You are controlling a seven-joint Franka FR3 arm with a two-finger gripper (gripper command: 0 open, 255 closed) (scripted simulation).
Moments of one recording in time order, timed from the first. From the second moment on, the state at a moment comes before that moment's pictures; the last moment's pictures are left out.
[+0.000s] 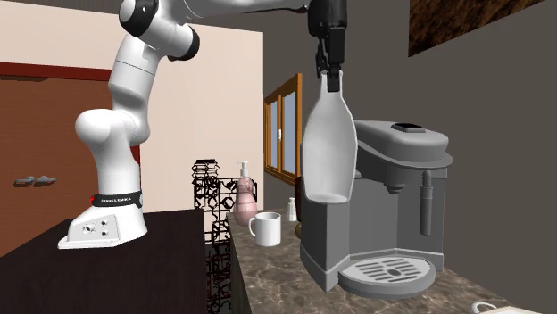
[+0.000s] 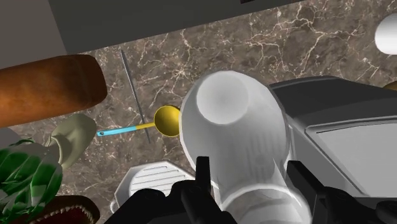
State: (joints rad) arm -0.29 0.32 -0.56 -1.38 0.19 1.70 -0.56
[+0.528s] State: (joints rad) arm -0.32 0.35 -0.56 -1.22 0.21 1.57 -0.56
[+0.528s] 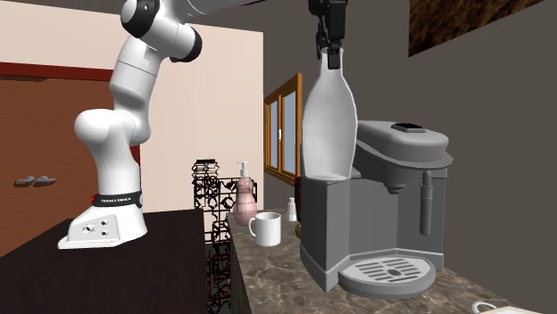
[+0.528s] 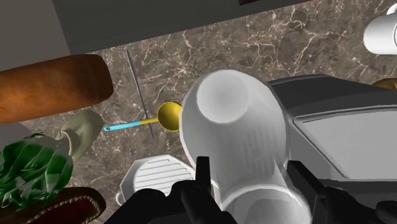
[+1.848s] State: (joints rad) arm -0.10 0.07 -0.50 -1.42 0.05 1.53 -0.31
